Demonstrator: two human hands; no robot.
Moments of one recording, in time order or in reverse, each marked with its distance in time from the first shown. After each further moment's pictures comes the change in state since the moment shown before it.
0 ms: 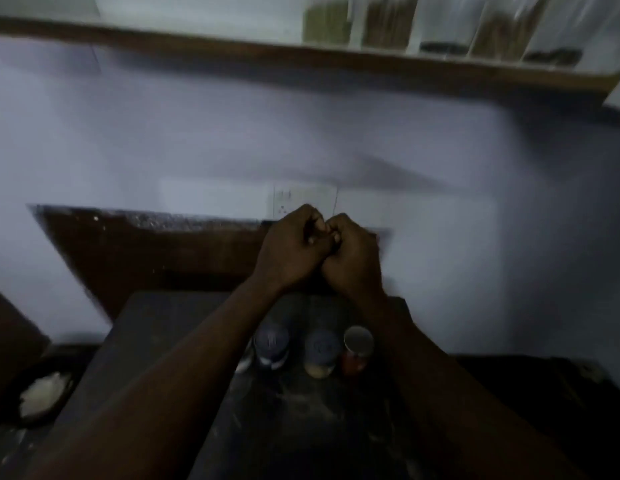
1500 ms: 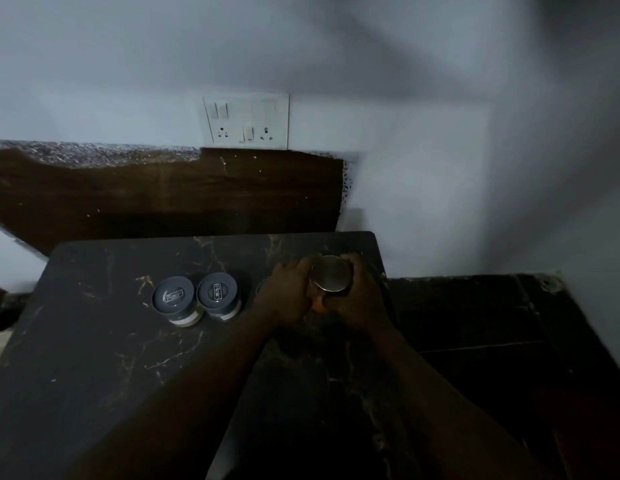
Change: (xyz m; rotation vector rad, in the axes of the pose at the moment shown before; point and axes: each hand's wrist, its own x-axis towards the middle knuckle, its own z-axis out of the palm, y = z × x) left_hand -0.084 -0.139 0.200 0.314 -0.618 -0.192; right_hand -0.134 0.242 -0.014 -0.041 -0.349 0.482
